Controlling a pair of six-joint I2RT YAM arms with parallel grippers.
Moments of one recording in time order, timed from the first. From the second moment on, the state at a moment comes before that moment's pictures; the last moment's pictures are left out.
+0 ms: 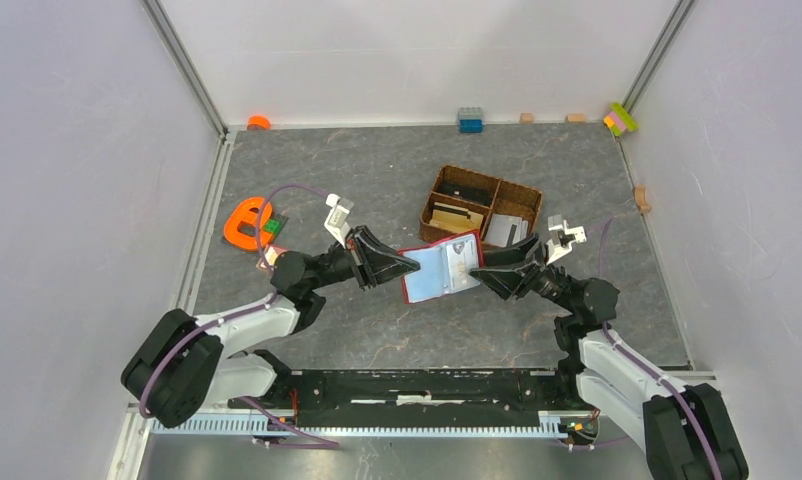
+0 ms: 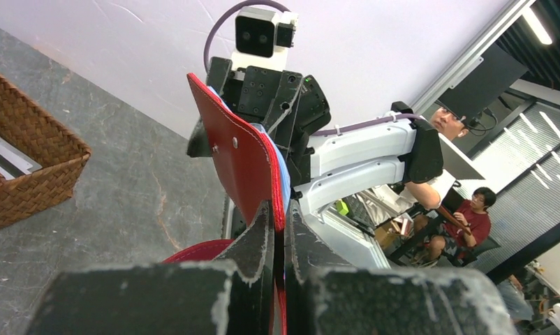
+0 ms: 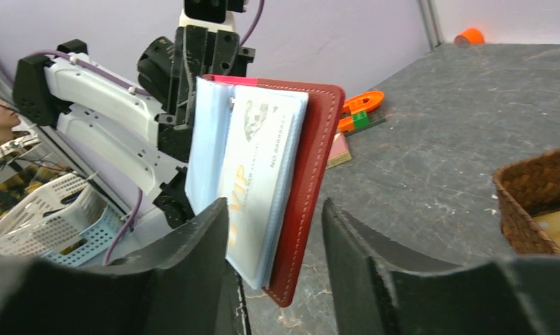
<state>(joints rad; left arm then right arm) -0.62 1.21 0.38 1.31 0.74 -1.01 0.28 0.87 0.12 1.21 -0.80 0.84</state>
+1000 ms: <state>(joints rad) -0.63 0.90 0.44 0.30 0.05 -0.71 0.29 0.83 0.17 0.66 -0.58 0.53</state>
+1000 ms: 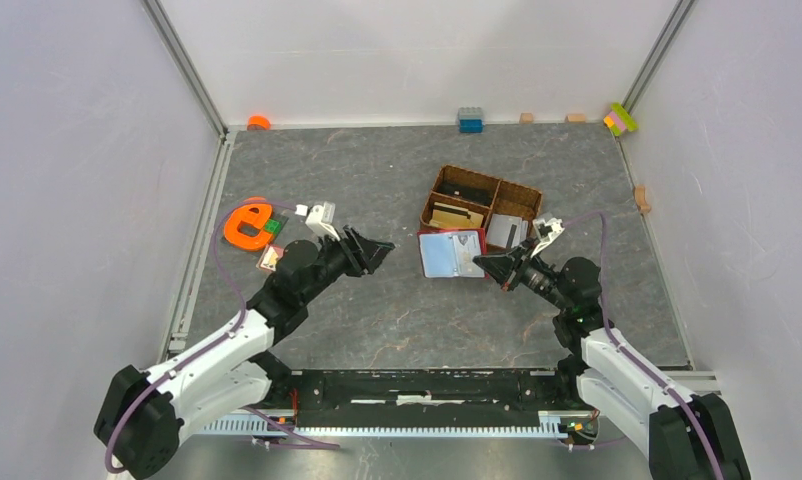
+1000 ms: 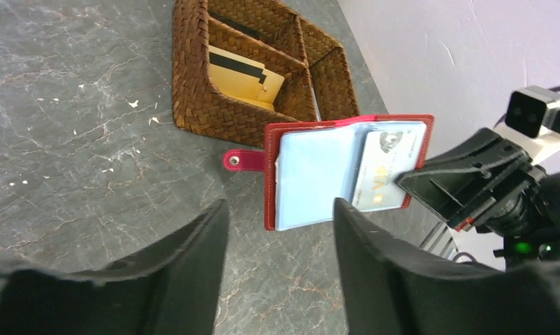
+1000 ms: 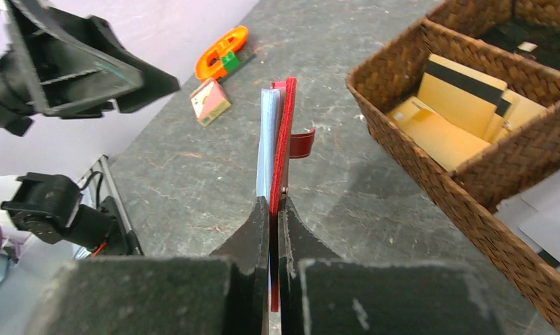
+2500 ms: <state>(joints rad) -0.73 1.27 0.53 0.80 0.65 -0.75 0.35 0.99 0.10 1.26 -0.79 0.85</state>
